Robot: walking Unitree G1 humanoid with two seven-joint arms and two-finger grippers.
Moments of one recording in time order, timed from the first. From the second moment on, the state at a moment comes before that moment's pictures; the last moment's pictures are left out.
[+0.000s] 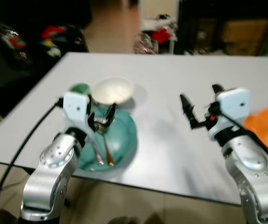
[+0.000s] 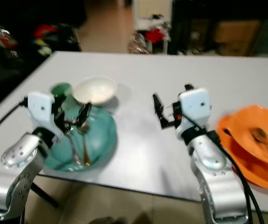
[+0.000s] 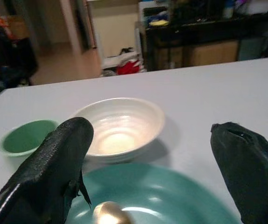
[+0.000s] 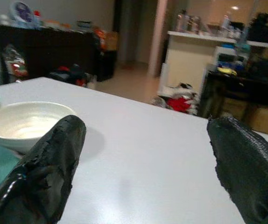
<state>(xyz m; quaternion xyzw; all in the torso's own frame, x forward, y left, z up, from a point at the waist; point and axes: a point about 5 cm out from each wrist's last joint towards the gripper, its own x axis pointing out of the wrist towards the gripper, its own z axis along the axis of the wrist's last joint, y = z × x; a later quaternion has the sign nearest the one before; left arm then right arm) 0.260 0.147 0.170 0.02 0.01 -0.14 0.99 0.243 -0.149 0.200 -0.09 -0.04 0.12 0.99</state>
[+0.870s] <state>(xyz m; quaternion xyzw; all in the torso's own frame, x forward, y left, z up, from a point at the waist) 0.253 0.151 0.168 0.04 0.01 -0.12 0.99 0.244 -0.139 0.196 -0.07 -0.04 0.15 0.98</state>
